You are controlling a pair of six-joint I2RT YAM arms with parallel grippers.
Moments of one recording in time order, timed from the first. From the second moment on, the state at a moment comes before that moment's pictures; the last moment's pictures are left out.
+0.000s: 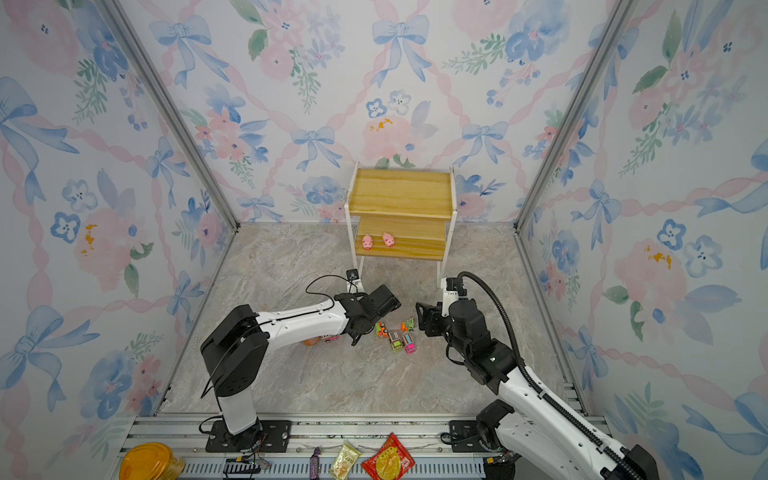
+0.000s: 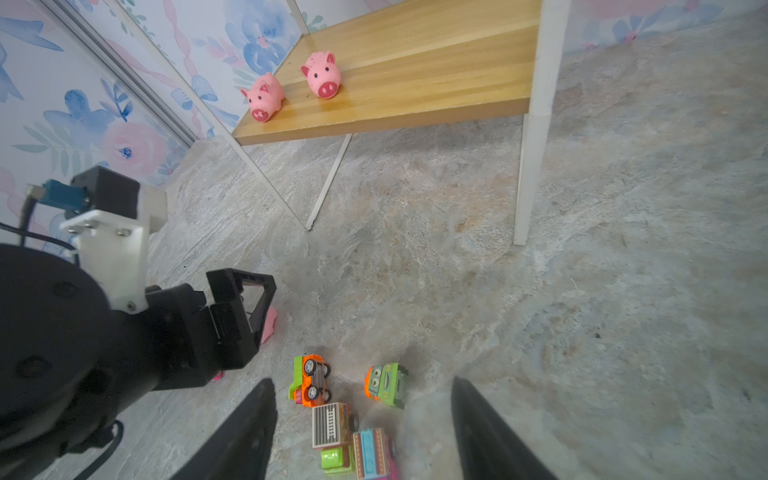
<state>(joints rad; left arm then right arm) -0.92 1.80 1.29 -0.62 -0.71 -1.01 0.61 0.83 0.57 -0.20 0.14 0.46</state>
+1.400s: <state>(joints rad) -0.20 1.24 1.01 -0.41 -0.01 -0.53 1.12 1.95 1.16 -0.01 0.61 0.70</state>
